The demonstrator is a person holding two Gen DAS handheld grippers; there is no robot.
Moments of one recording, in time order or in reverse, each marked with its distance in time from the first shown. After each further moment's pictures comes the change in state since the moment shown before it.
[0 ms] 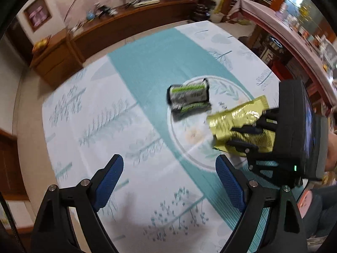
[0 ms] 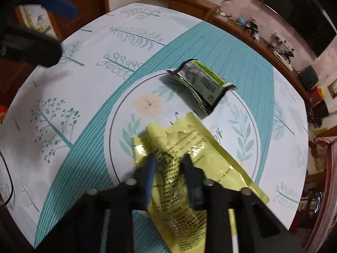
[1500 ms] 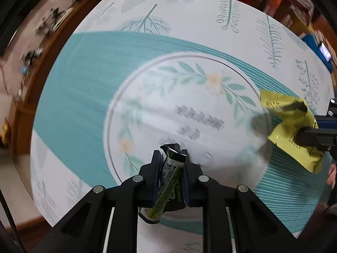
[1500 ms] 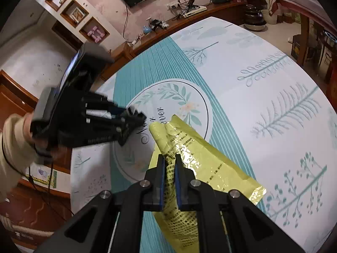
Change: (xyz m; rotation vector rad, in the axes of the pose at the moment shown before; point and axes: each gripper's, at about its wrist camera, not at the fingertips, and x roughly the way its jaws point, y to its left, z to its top) left arm 0.126 -0.106 0.062 0.532 0.238 -0.024; right arm -0.059 -0.061 -0.116 0.977 -0.283 0.240
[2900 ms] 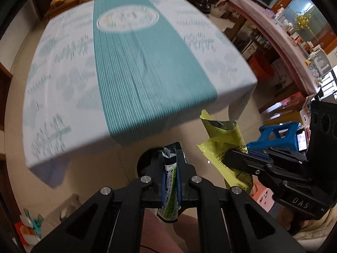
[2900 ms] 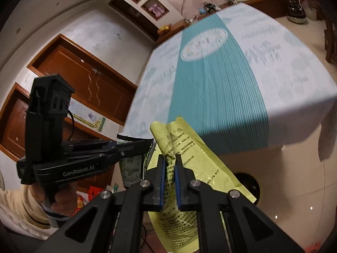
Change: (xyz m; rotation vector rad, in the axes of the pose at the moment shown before) left arm -0.138 -0.365 -0.234 -0.799 -0.185 -0.121; right arm -0.209 -0.058 -0.244 -0.204 0.161 0.350
